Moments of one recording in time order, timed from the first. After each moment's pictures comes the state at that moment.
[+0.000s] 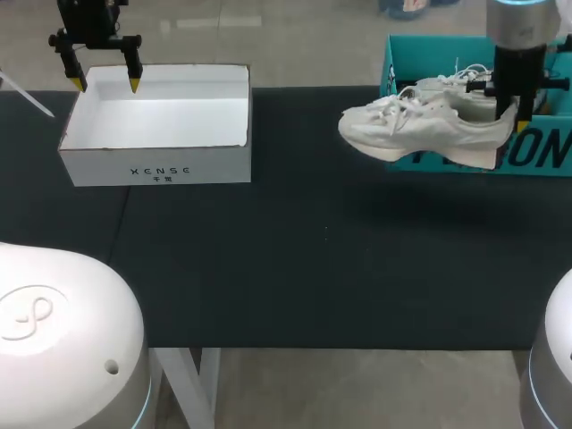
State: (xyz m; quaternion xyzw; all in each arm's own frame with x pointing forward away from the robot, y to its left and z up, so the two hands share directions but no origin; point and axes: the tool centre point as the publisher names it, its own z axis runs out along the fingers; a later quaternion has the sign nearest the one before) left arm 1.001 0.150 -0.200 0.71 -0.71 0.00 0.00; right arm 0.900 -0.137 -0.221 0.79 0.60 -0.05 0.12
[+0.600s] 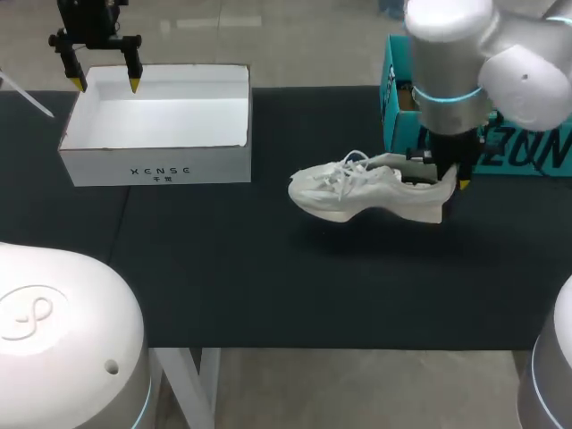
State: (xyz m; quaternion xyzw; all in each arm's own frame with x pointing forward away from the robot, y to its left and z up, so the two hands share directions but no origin) left arm 1.001 0.150 -0.200 0.71 -0.71 0.00 0.00; right arm 0.847 -0.050 -0.299 0.77 0.62 -0.02 0.16
